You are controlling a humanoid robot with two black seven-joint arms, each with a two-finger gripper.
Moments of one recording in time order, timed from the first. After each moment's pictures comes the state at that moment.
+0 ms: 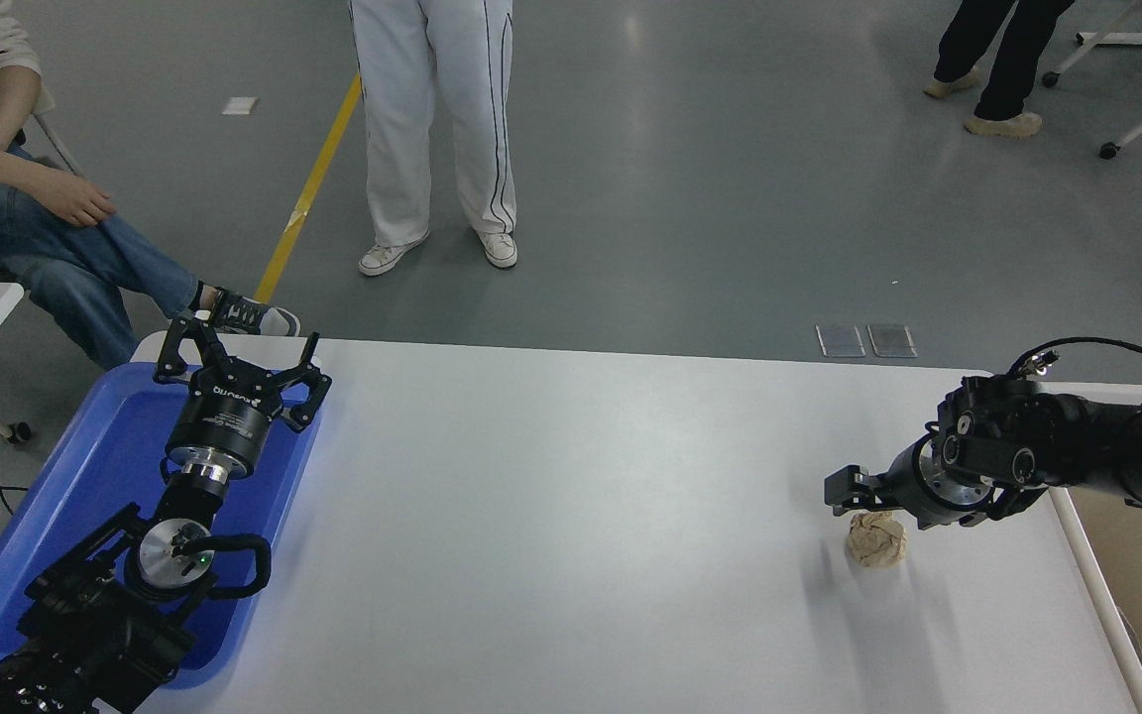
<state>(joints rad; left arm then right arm) -0.52 0.21 -0.98 -0.54 -0.09 -0.62 -0.36 1.17 -0.27 -0.91 0.69 -0.37 0.38 -0.06</state>
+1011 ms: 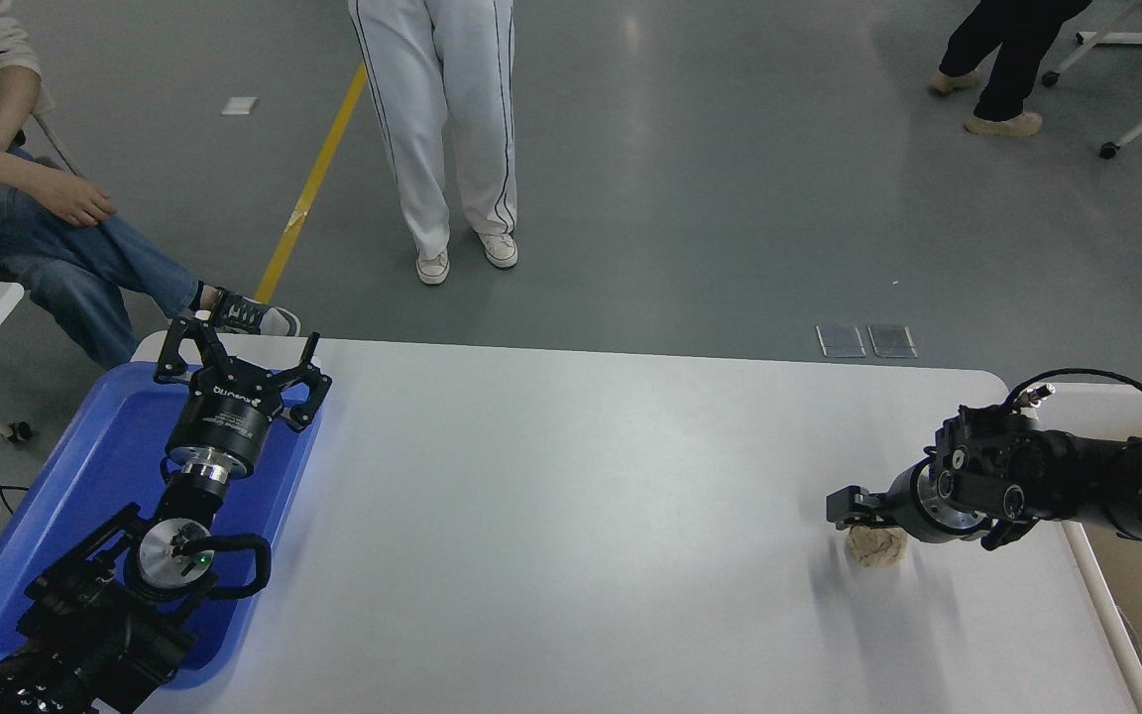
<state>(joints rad) -0.52 0.21 -0.98 -0.54 -0.09 -0.62 -0.36 1.12 -0.27 -0.88 0.67 -0.41 0.32 -0.06</state>
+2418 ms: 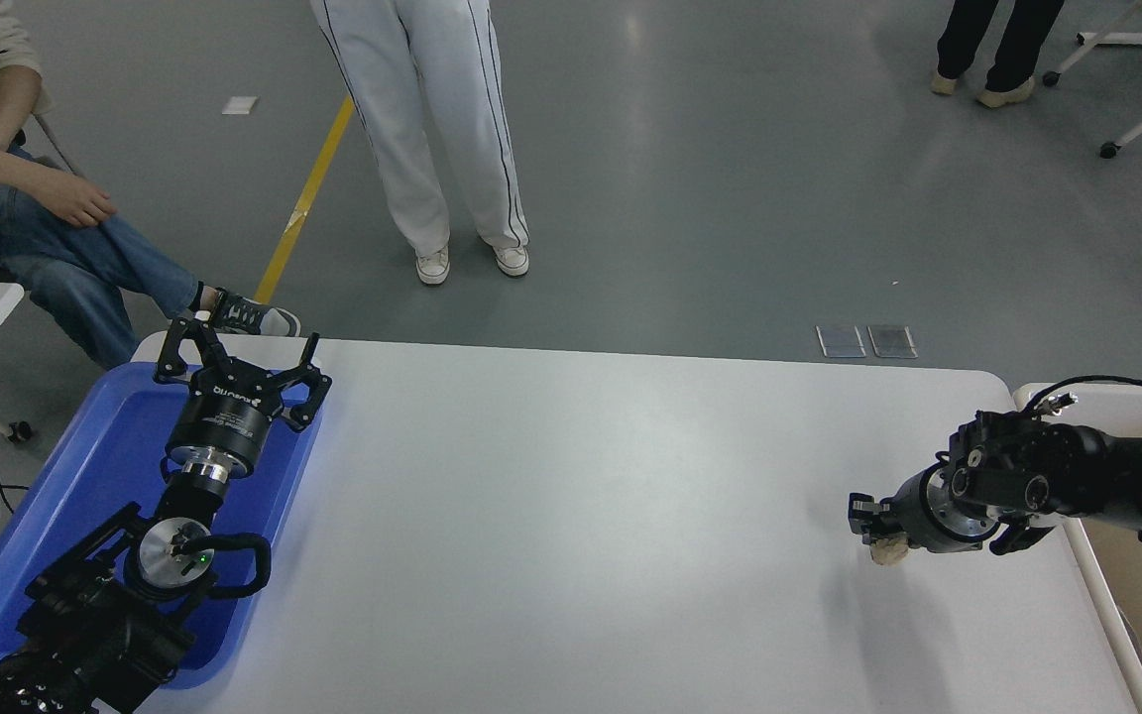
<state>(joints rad) -0.52 0.21 -0.98 -0.54 -0.09 -0.62 -0.36 1.22 -0.36 -0.89 0.86 -0.33 0.34 -0.09</state>
